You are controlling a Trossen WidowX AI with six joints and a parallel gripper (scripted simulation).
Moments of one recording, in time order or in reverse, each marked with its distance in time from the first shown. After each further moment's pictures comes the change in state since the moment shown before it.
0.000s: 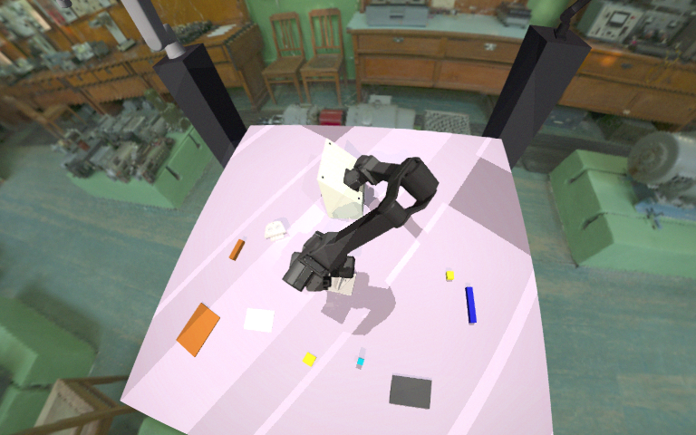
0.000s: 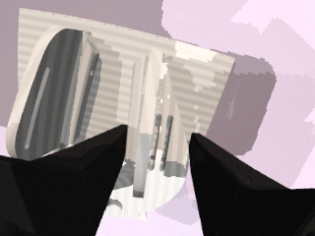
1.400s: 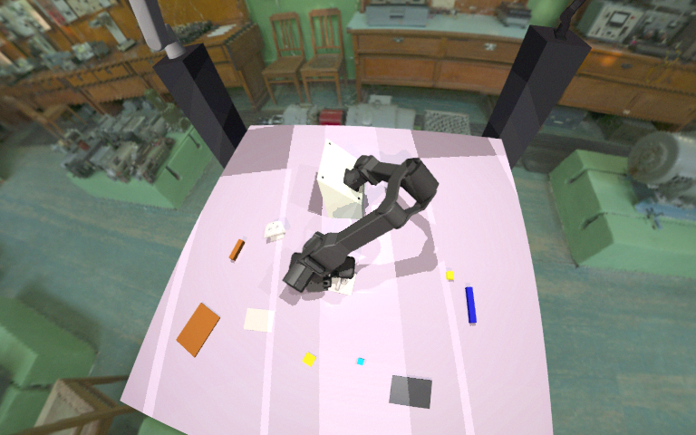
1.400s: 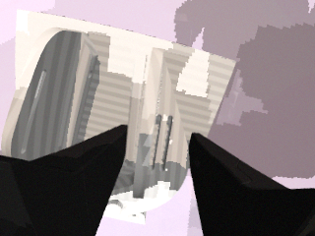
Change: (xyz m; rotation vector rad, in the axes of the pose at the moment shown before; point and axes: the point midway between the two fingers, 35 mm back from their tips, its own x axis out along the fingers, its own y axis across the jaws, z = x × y) arm 0.003 0.000 0.001 -0.003 0.000 0.000
